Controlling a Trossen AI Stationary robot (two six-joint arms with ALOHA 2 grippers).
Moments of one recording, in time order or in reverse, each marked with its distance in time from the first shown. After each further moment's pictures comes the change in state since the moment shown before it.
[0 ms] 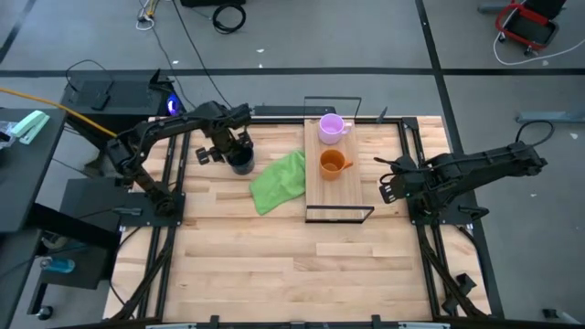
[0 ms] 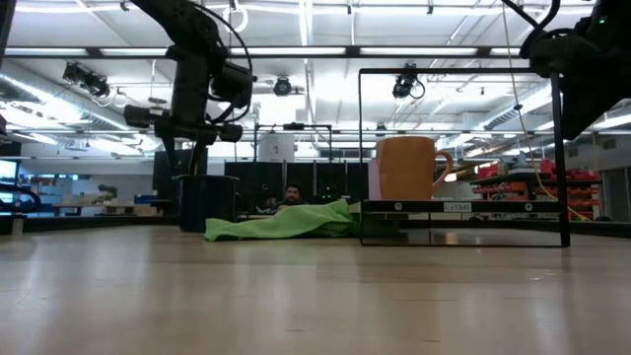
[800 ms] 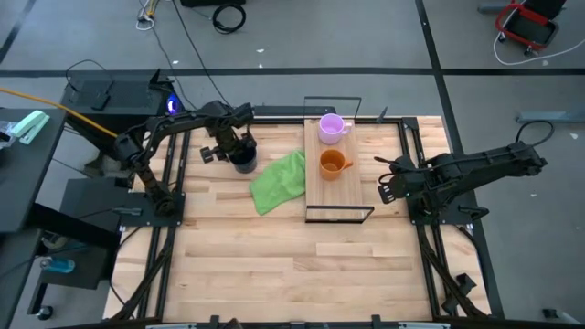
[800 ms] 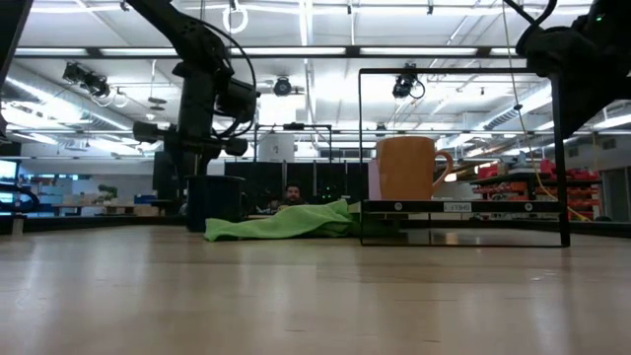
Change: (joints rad) left arm 0.034 0.081 0.000 0.064 0.035 0.053; right arm 0.000 0.000 0.000 0.039 -0.007 0.003
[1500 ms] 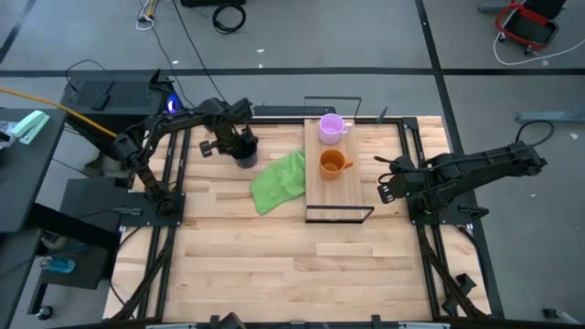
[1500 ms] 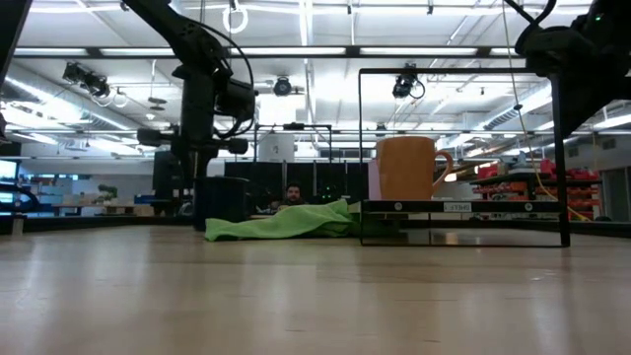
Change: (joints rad) left arm 0.036 -0.002 0.000 0.056 -0.069 0.107; right arm 0.000 0.000 0.000 0.012 0.000 0.000
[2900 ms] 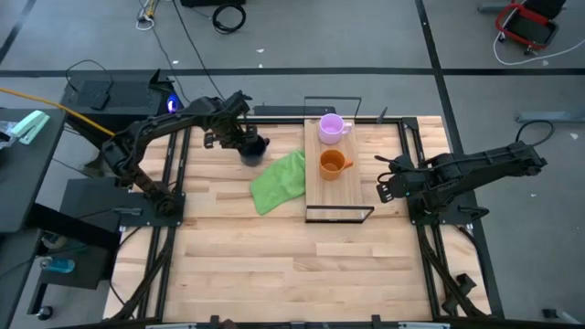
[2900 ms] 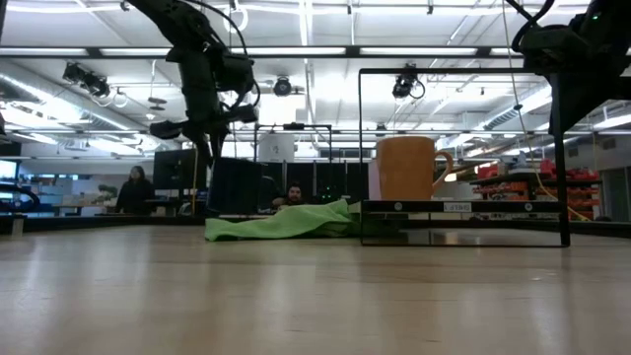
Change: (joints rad) left arm -0.021 -0.120 -0.001 0.110 0.086 0.304; right arm 0.000 0.000 0.000 0.023 0.020 0.008
